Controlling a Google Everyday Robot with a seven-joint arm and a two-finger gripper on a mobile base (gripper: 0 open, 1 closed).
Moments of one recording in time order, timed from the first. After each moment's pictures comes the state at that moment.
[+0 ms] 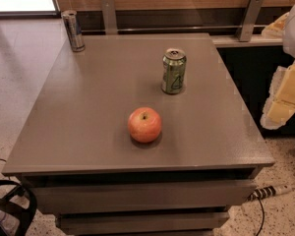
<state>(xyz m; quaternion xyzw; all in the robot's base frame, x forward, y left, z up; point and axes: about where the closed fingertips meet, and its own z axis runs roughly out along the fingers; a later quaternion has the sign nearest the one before) 0.438 -0.213 0.991 -0.60 0.78 -0.05 0.18</state>
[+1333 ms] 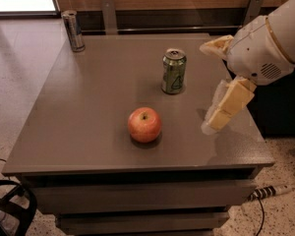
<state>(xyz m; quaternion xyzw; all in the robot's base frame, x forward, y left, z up) 0.457 -0.115 0.954 -0.64 0.69 0.12 0.31</state>
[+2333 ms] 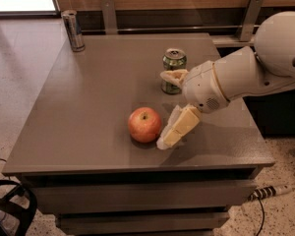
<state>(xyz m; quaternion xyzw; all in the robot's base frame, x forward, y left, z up) 0.477 -0.035 0.879 -0.63 0.64 0.24 0.36</state>
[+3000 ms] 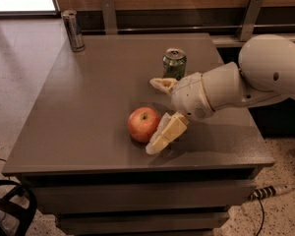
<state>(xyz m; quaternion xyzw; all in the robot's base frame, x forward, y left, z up) 0.481 -0.010 0.856 -0.62 0.62 0.28 0.39</state>
